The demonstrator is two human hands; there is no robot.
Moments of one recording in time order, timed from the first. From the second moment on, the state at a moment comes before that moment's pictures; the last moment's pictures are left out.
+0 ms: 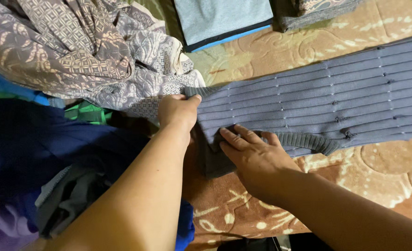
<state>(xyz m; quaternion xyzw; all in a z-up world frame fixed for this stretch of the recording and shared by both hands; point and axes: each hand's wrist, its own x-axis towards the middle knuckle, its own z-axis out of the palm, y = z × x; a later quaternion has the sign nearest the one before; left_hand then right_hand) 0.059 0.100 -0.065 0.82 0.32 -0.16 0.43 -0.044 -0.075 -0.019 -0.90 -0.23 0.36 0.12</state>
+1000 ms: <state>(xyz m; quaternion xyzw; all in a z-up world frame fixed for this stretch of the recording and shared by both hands) -0.001 0.079 -0.046 0.58 0.47 -0.28 0.60 -0.058 -0.100 -0.016 -0.79 -0.11 0.35 0.49</state>
